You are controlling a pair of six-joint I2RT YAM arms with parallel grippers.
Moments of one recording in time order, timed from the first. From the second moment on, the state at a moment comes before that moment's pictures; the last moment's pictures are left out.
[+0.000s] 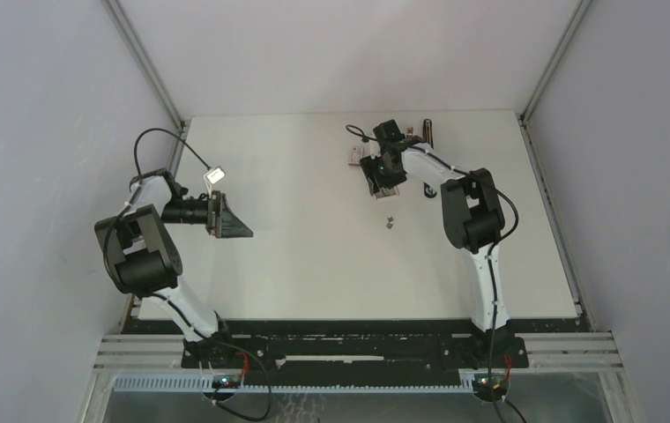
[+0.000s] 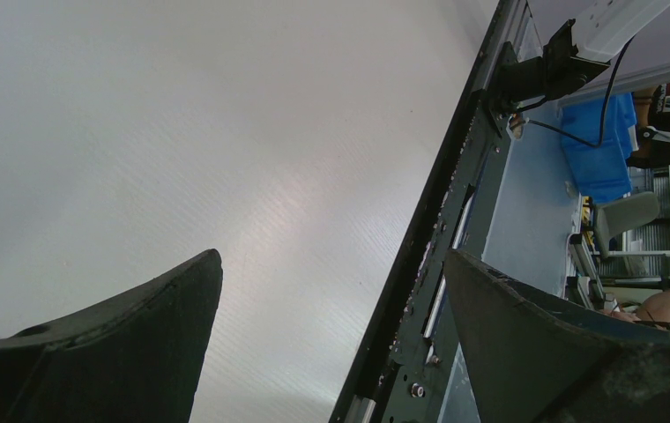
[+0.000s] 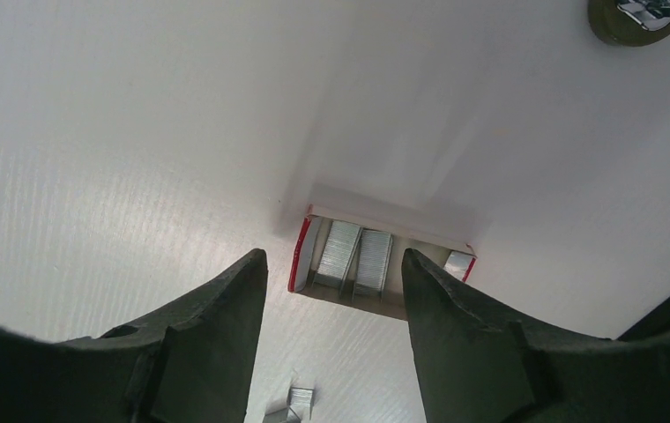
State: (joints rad) left arm 0.36 1.76 1.23 -1.39 1.14 1.07; right arm 0.40 2.25 1.80 -0.68 -0.09 -0.02
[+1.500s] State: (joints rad) left arm 0.36 1.76 1.23 -1.39 1.14 1.07; right arm 0.40 2.25 1.80 -0.72 -0.09 -0.01
